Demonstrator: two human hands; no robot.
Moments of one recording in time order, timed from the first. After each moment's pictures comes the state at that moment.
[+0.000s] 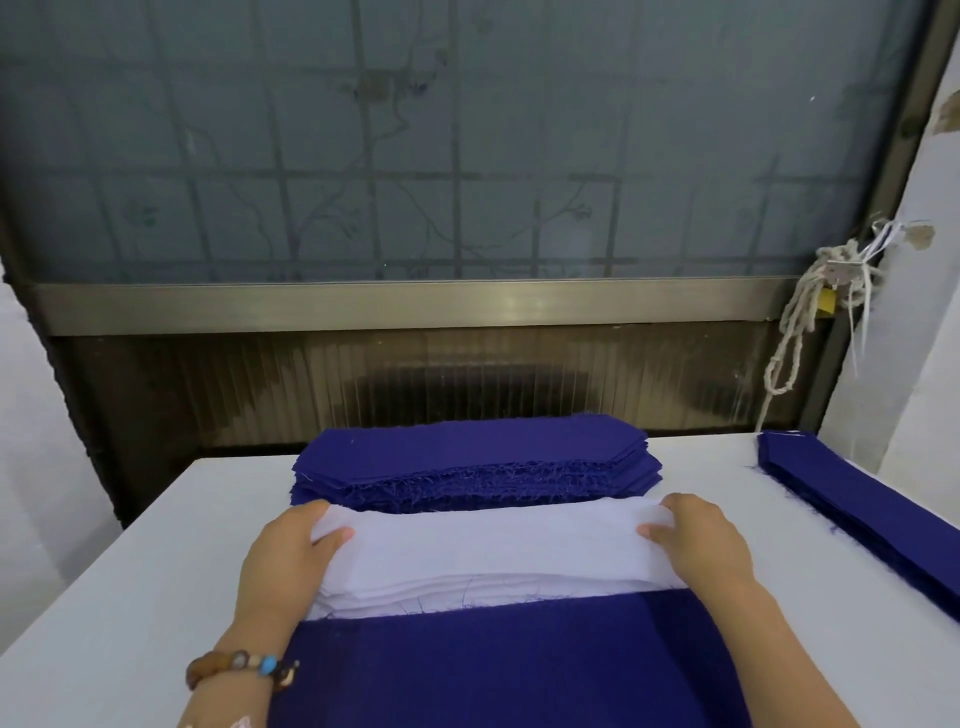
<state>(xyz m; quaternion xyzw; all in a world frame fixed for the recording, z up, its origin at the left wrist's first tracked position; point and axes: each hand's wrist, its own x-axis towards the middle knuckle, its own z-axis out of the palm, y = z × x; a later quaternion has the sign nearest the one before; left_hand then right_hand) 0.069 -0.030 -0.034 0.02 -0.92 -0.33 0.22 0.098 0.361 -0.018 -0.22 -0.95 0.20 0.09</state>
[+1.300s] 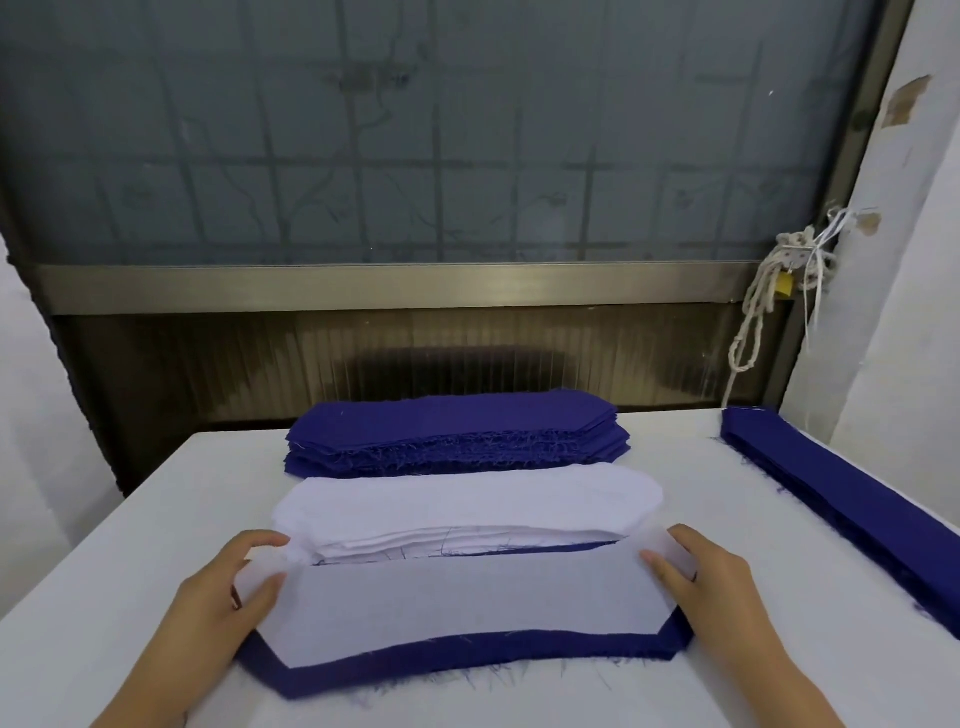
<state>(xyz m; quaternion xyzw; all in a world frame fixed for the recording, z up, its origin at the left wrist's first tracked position) 0.167 -0.075 -0.043 -0.03 -0.92 -0.37 0.11 0.209 0.374 -0.048 -0.10 -0.91 0.35 0.20</state>
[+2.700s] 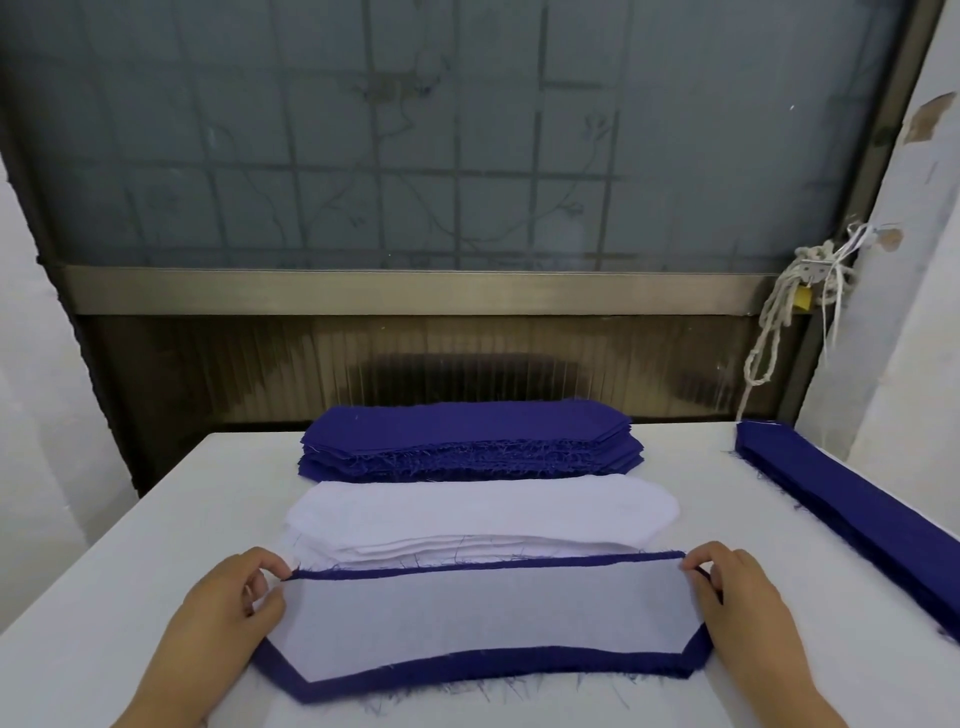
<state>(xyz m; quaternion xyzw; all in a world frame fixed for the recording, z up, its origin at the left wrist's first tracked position) 0.169 -0.077 -0.047 0.01 -0.93 -0.35 0.14 0.209 0.374 -0.051 -0.18 -0.91 0.30 0.21</state>
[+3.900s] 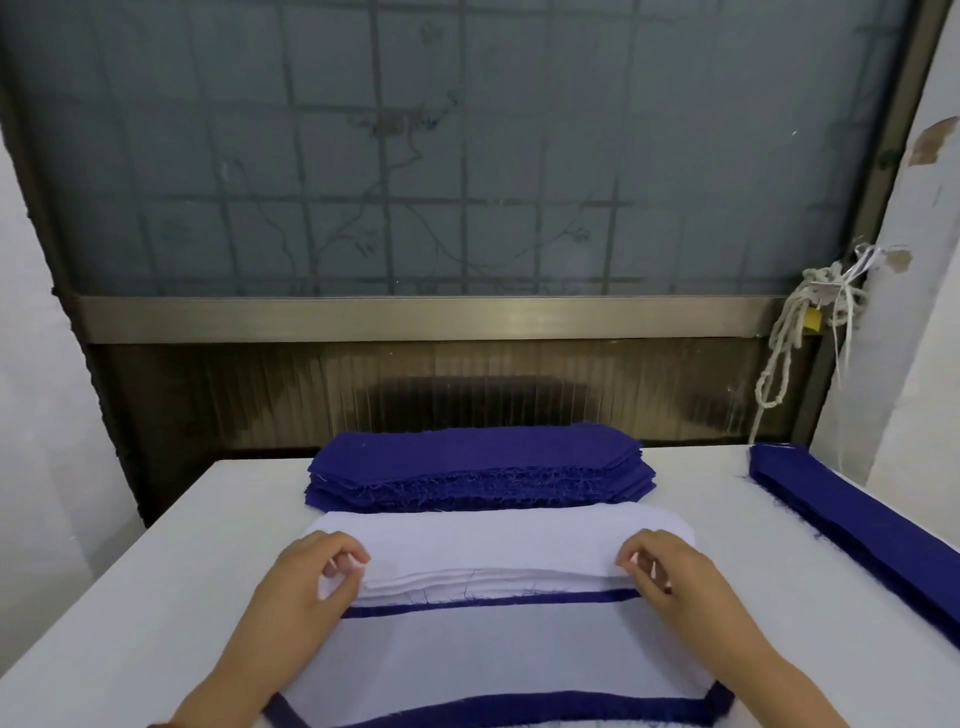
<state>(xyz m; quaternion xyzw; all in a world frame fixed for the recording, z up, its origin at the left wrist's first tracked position) 0.130 -0.029 -0.027 -0.07 -0.93 -0.32 0.16 0.173 0.343 -0.017 0.04 -0.95 0.28 0.14</state>
